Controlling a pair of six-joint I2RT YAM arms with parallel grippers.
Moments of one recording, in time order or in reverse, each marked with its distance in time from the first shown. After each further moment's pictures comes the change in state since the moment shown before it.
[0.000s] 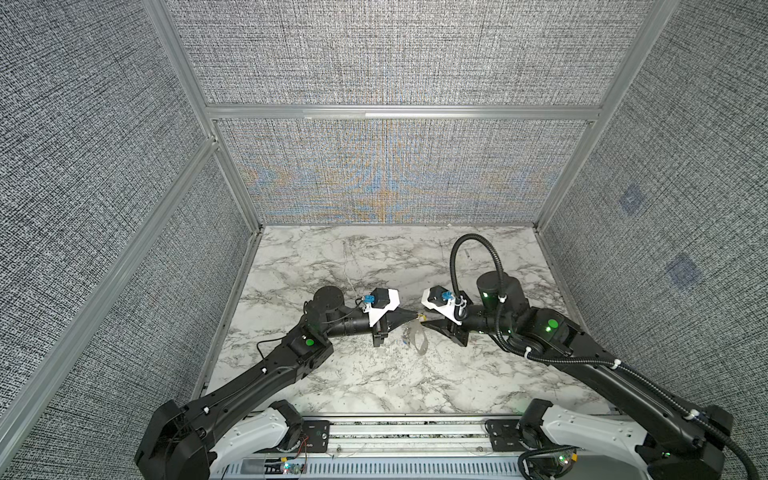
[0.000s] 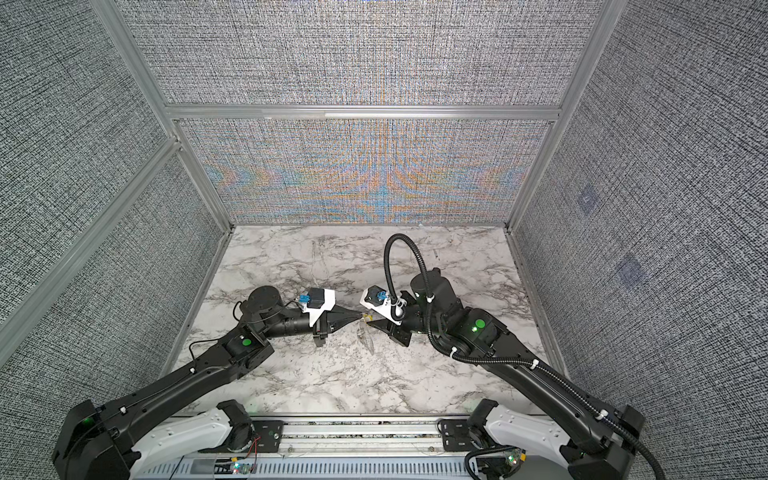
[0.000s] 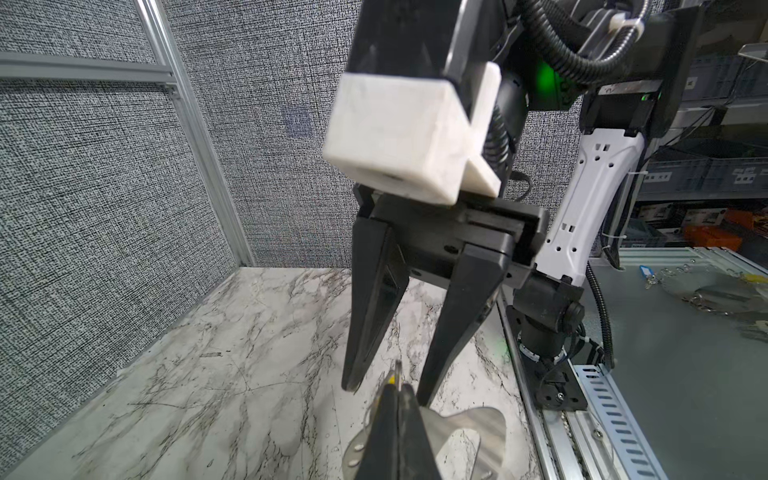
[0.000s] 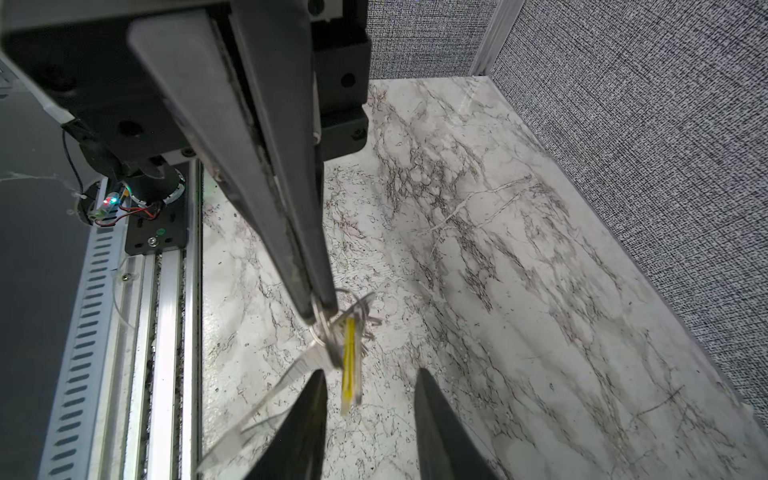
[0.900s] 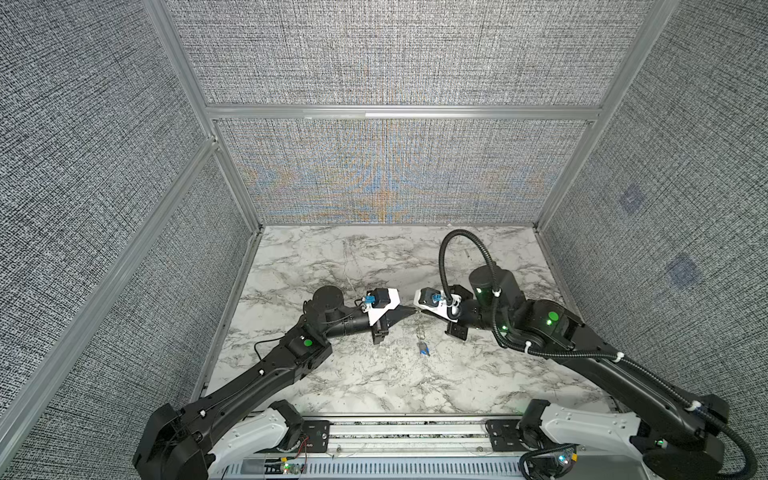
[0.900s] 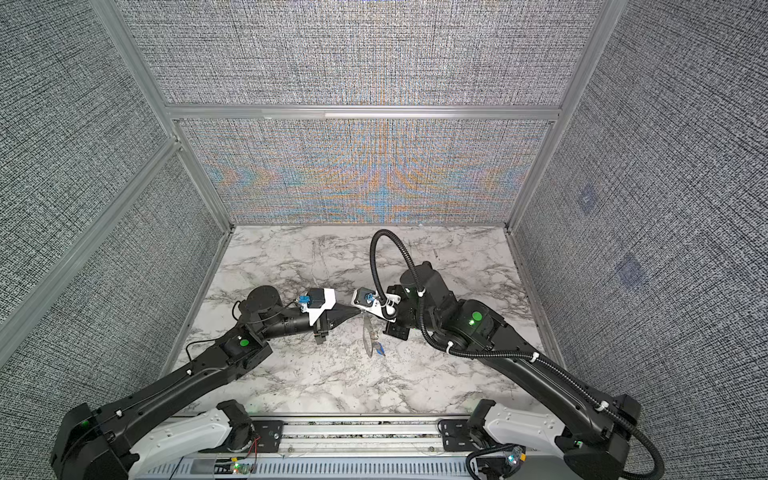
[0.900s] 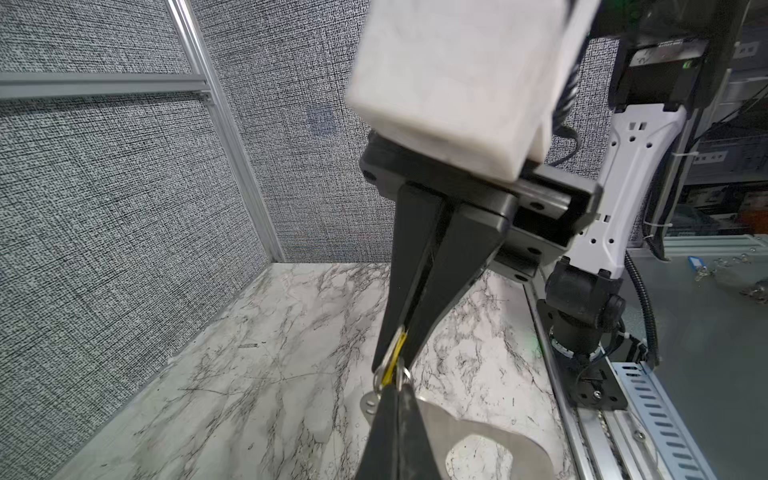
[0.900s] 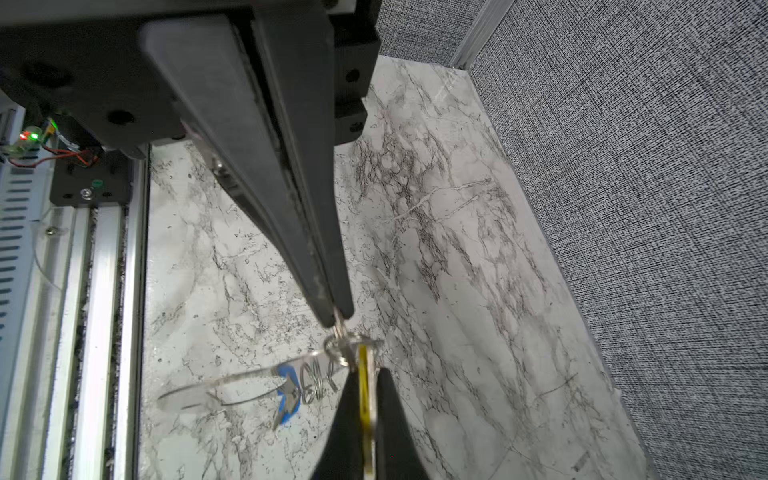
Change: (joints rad) left arm 0.000 -0.022 0.006 -0.046 -0.100 0.082; right arm 0.070 0.076 0.174 -0.158 0.215 -0.177
